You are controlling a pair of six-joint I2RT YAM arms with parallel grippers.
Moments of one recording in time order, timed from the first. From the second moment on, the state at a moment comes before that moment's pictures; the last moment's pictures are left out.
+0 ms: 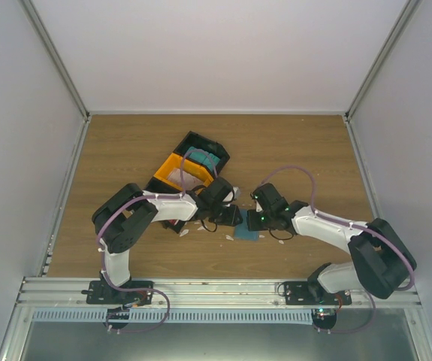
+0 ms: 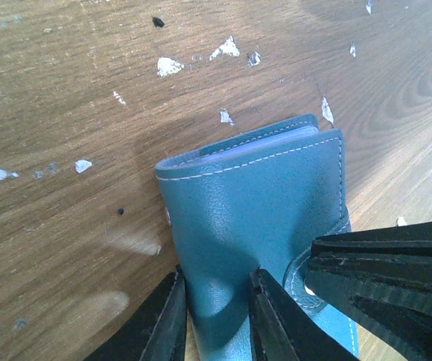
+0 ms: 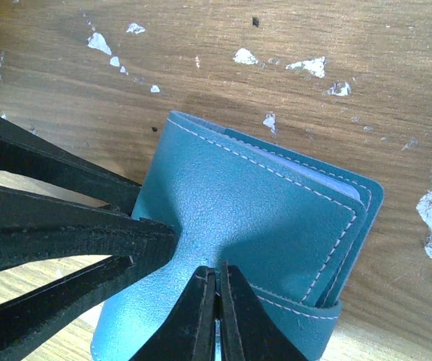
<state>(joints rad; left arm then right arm) -0.84 1.88 1.01 -0.08 0.34 -0.65 0.65 1.37 0.62 -0.35 -0.12 0.53</state>
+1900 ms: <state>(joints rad) -0.84 1.87 1.02 -0.10 0.38 -0.62 0.70 1.38 0.71 -0.54 -0.03 0.62</state>
